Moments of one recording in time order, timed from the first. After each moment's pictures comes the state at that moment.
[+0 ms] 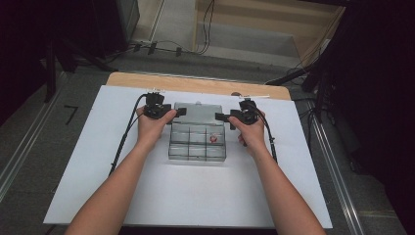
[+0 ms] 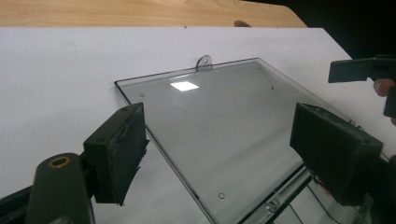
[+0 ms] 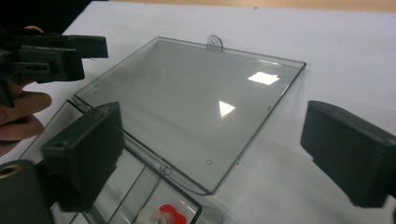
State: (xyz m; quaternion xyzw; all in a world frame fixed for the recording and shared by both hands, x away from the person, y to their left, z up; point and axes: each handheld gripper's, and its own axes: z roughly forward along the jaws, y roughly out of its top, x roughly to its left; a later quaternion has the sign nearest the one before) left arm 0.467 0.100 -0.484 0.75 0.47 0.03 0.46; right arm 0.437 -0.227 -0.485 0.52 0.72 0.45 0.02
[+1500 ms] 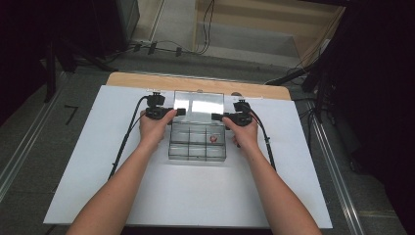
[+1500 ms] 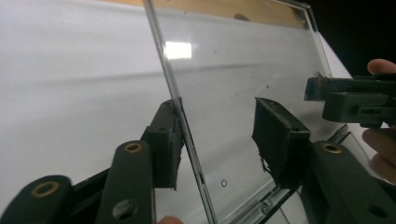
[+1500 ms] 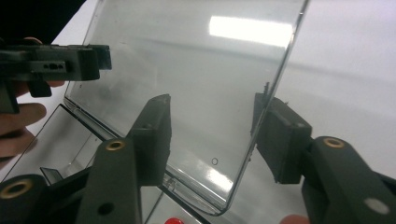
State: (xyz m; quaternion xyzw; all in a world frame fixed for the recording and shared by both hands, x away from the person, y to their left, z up) left arm 0.466 0.099 -0.485 0.73 0.50 -0.01 0.47; right arm 0.440 -0.214 -0.495 0.53 0.72 0.45 0.01
